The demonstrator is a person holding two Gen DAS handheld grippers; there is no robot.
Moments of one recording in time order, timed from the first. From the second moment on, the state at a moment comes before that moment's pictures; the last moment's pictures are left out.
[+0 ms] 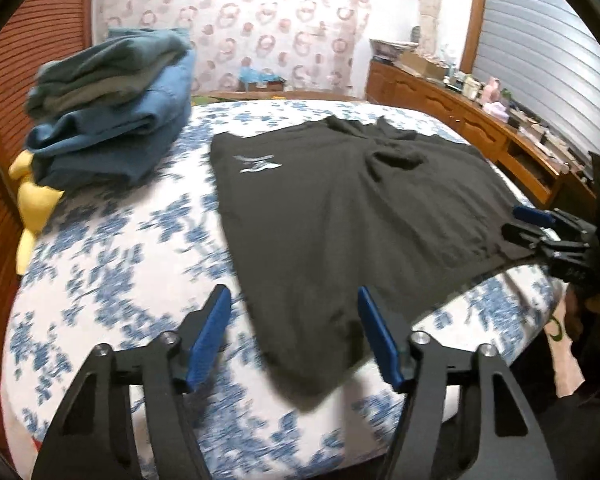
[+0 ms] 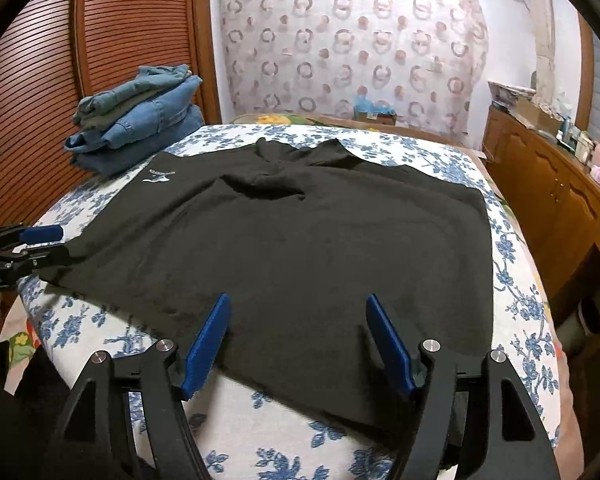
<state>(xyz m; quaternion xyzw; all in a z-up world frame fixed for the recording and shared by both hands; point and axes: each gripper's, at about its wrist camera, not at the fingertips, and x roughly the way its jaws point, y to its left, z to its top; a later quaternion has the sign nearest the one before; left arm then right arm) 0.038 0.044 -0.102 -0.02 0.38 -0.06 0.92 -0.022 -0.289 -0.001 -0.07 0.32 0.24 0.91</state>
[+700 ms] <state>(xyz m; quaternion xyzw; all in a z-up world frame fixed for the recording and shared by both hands) 0.034 0.028 -0.111 0.01 0.39 -0.08 0.92 0.020 -0.255 -0.005 -0.07 0.32 0.24 0.91</state>
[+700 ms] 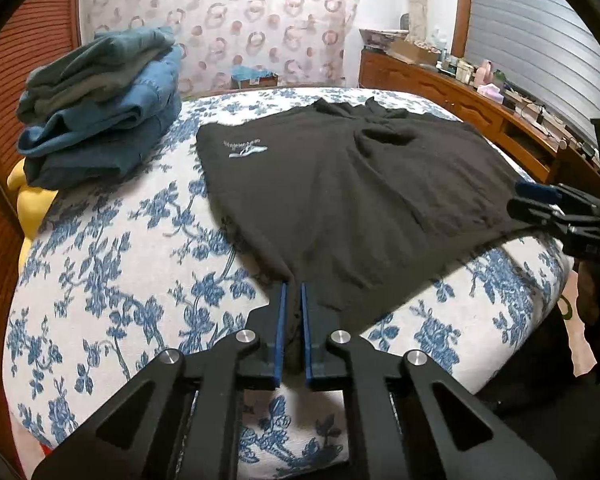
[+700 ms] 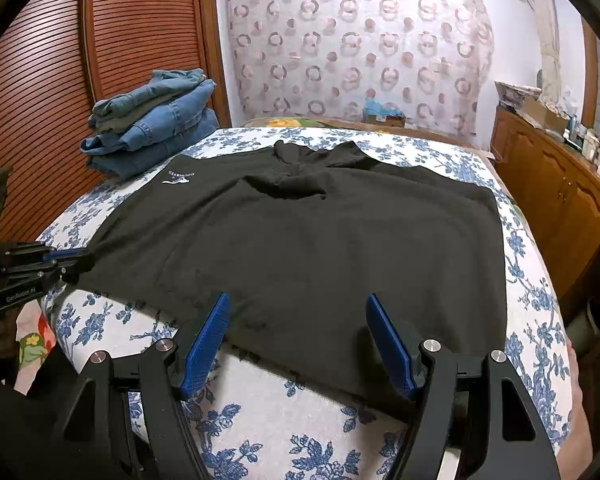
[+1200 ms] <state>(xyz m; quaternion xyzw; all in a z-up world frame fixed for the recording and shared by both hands) 0.072 -0.028 -0.056 0.03 0.35 -0.15 0.93 0.029 -0.279 -0.010 -0.04 0.32 0.22 0.92</state>
